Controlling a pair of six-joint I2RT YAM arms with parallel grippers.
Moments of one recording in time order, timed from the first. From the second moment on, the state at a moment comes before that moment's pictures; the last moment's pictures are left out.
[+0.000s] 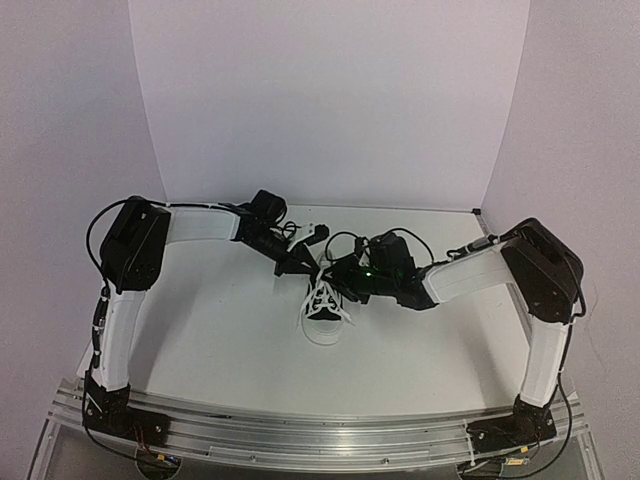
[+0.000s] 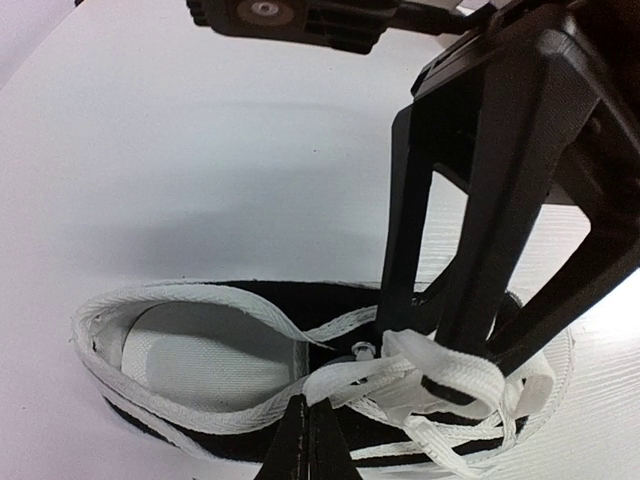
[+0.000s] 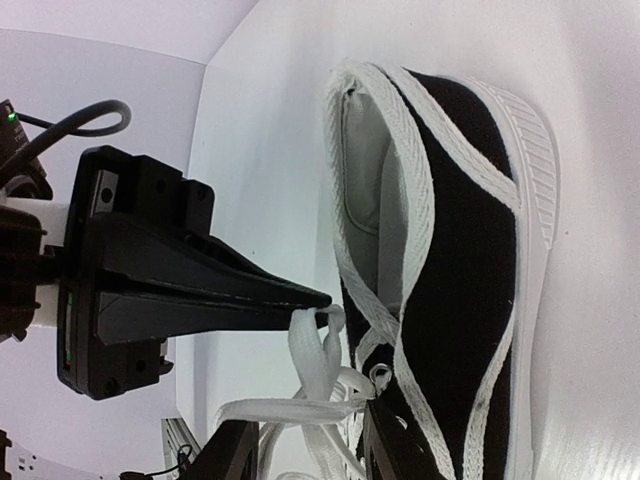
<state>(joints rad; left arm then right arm) -0.60 2.24 1.70 -0.39 0.81 0.71 0.75 1.96 1.05 0.42 -0.21 1.08</state>
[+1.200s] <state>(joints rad) -0.60 2.24 1.67 -0.38 0.80 0.69 0.86 1.76 1.23 -0.38 0.05 0.77</state>
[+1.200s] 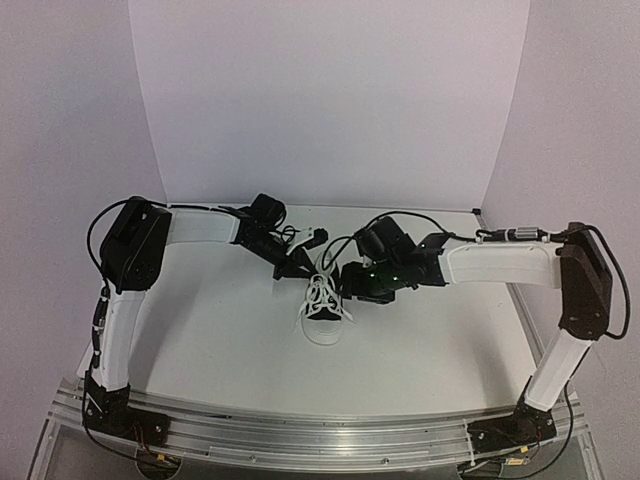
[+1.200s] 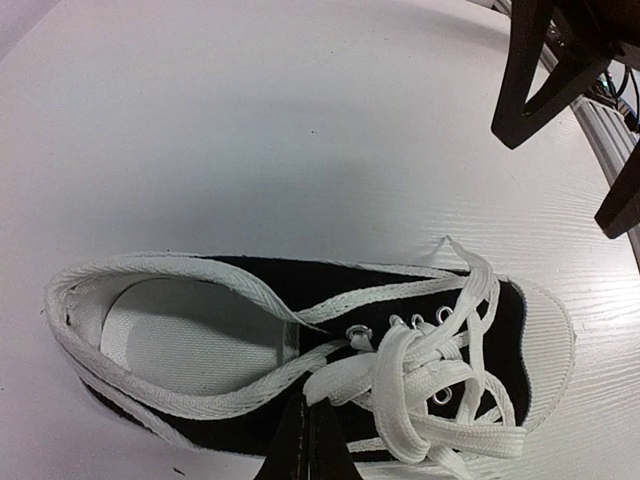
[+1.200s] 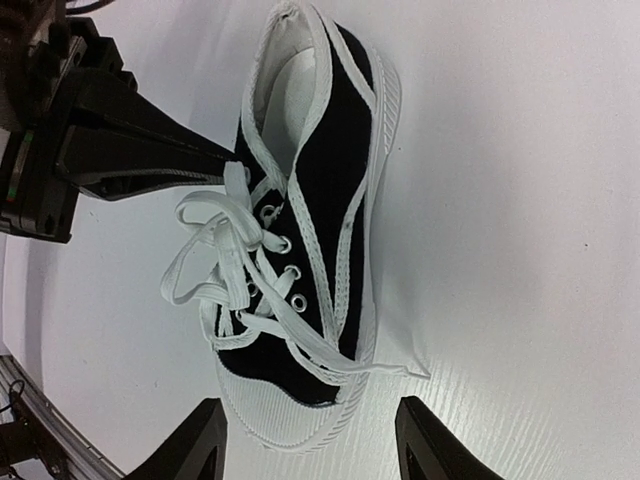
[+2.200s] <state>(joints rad) -0.59 2.24 1.67 -0.38 0.80 0.68 0.97 2.06 1.47 -0.30 0.17 0.88</state>
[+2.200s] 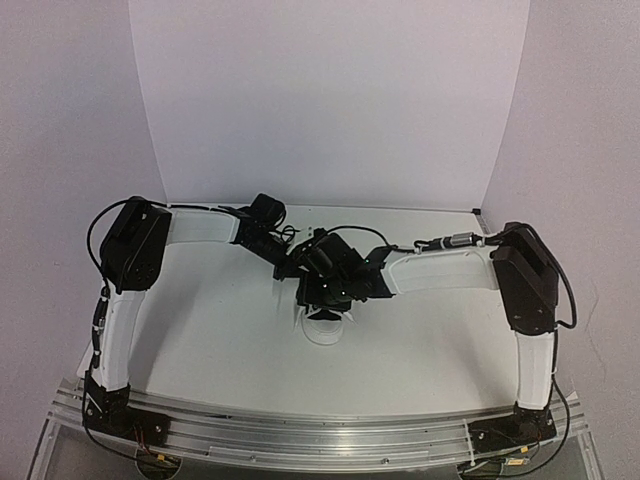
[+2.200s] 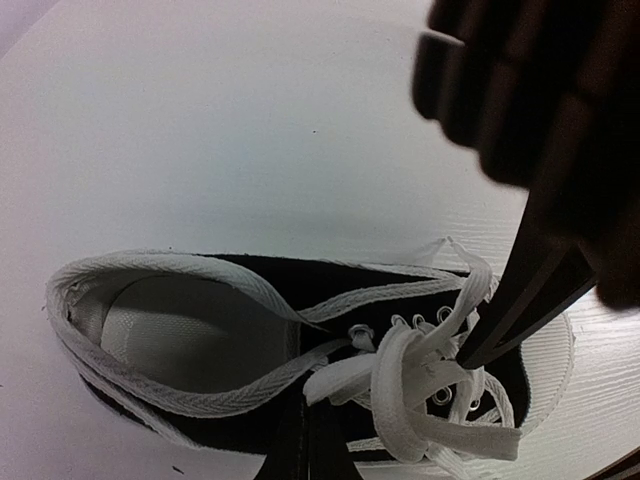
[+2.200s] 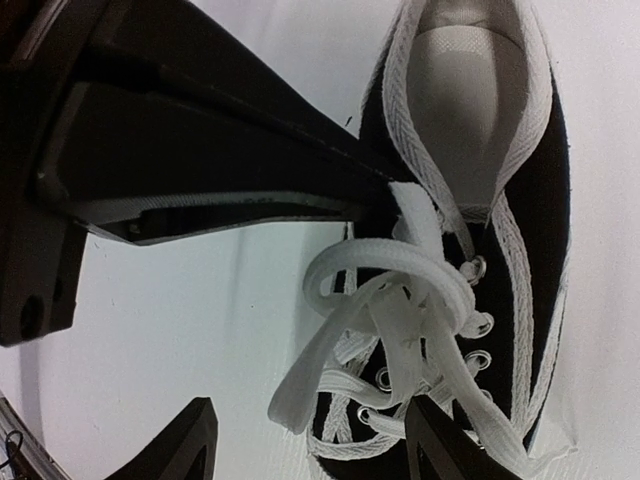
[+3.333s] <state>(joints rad) -0.58 2.24 1.71 -0.38 0.78 0.67 0.97 2.08 1.46 -0.32 0.22 0.86</state>
